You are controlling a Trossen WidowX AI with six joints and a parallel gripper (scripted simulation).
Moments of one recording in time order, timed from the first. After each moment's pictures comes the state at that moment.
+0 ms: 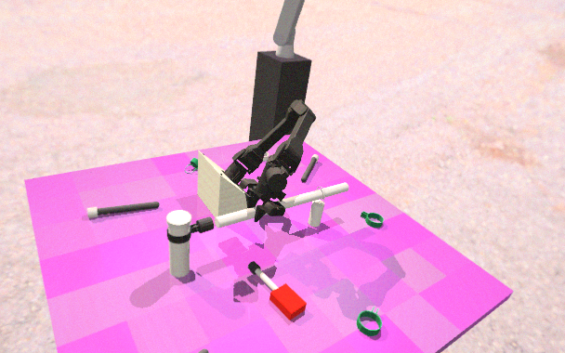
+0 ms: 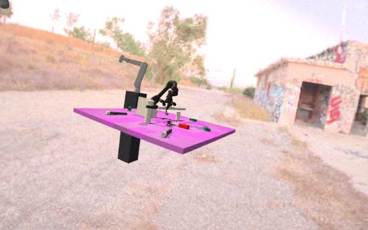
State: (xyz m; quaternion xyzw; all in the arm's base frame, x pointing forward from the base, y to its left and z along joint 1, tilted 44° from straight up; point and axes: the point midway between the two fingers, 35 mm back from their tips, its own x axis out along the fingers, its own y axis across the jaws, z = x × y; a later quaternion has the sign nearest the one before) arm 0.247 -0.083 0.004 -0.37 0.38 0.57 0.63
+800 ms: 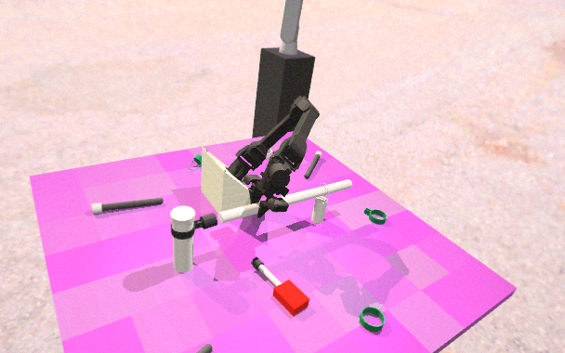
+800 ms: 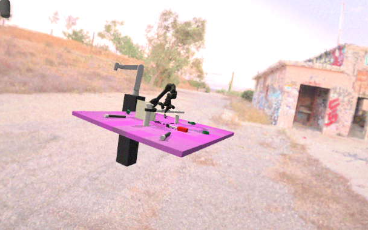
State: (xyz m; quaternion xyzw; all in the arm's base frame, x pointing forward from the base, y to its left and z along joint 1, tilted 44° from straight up) arm 0.246 -0.084 0.006 -0.37 0.38 0.57 0.63
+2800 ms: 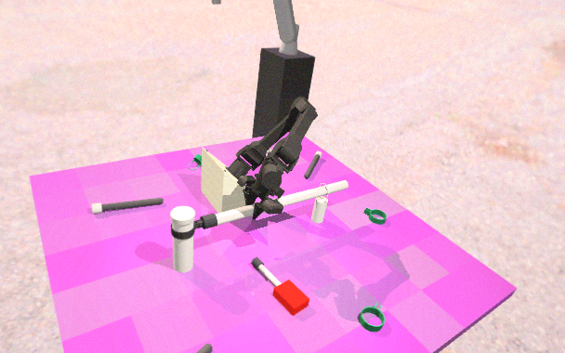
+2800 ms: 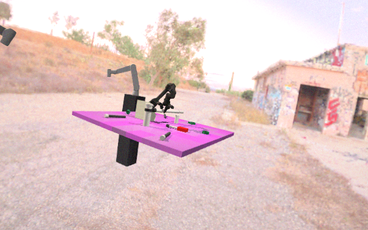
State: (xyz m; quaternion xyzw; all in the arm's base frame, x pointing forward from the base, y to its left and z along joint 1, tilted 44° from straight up) arm 0.247 -0.099 -0.008 -0.36 0.37 0.58 0.63
